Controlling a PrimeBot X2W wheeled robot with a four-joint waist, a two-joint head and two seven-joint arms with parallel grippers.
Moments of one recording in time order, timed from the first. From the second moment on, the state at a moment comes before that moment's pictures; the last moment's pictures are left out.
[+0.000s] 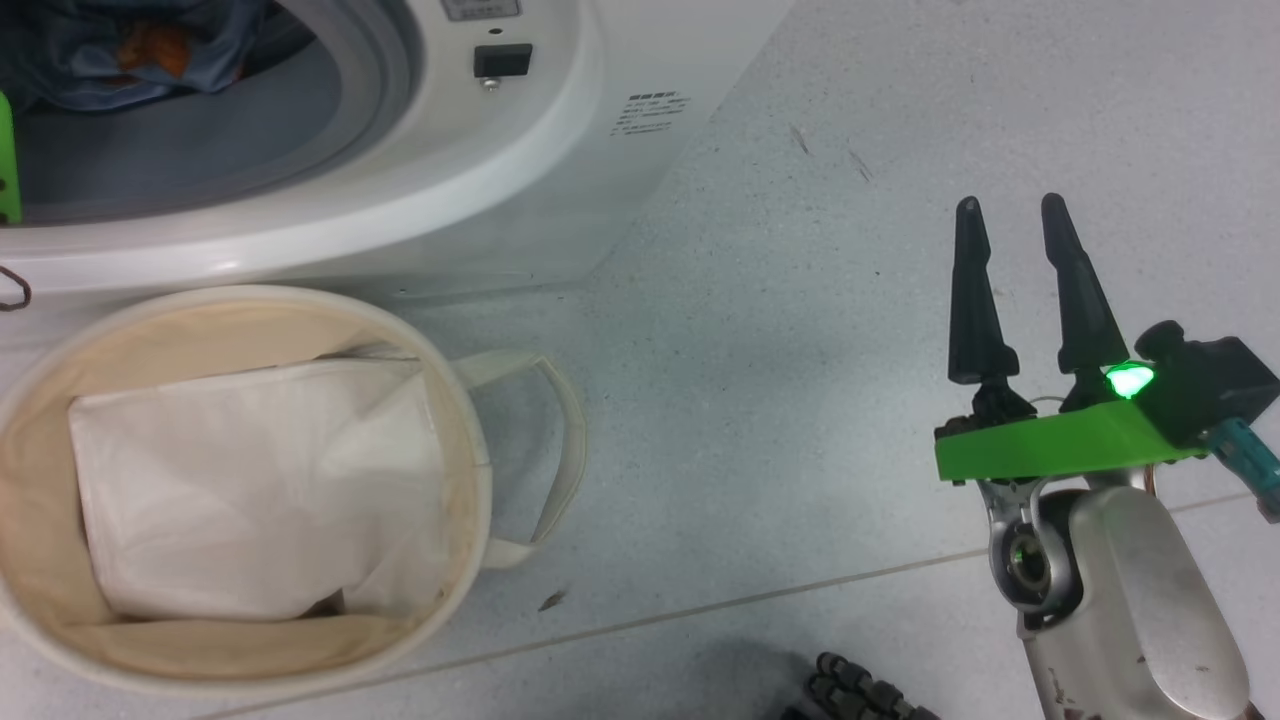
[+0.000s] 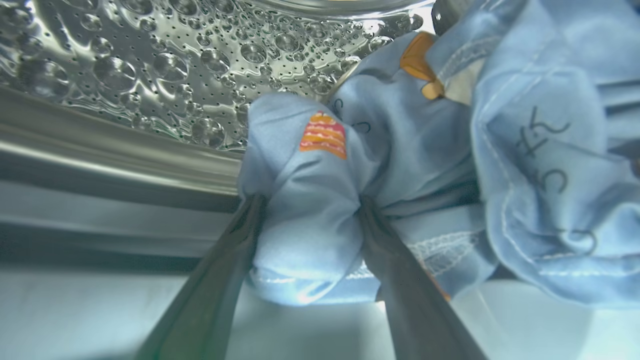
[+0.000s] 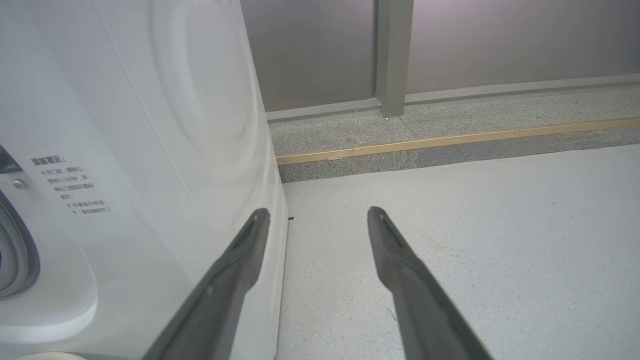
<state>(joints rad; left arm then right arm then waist) -1.34 0.43 -0.38 1.25 -0.14 0.11 0.17 -0.37 -0.05 0.11 0.08 0.31 0.13 -0.25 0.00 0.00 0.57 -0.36</state>
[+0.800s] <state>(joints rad) -1.29 0.41 -0.38 1.28 -0.22 0.03 -0.04 -0.37 -0.05 0.12 0.11 0.31 0.13 -0.25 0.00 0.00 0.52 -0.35</state>
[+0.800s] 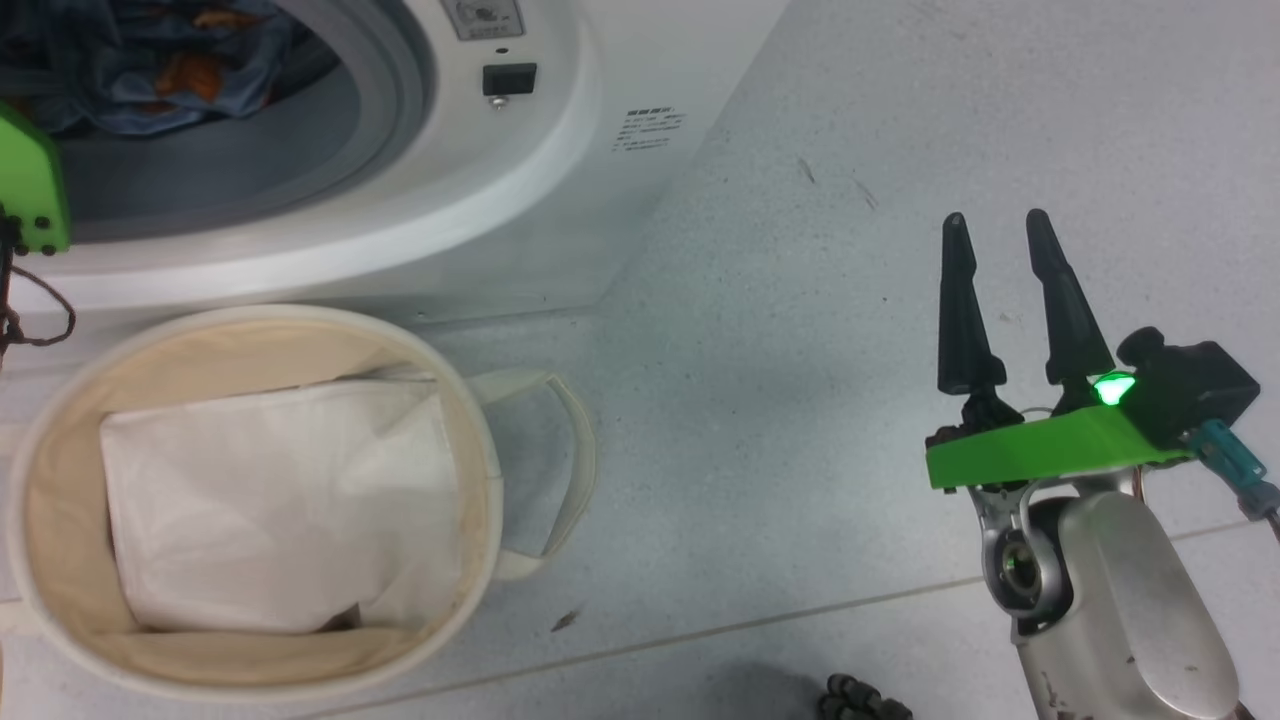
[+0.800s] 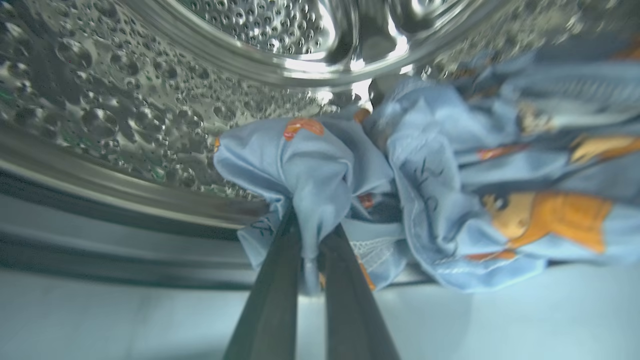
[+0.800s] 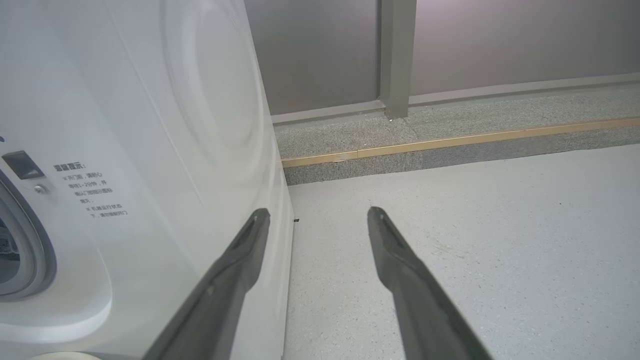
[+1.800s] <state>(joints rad) -0.50 0.33 -0.16 0.47 -0.54 -0.12 -0.25 -0.25 -0.10 0.16 0.22 0.32 0.13 -0.25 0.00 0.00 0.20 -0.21</state>
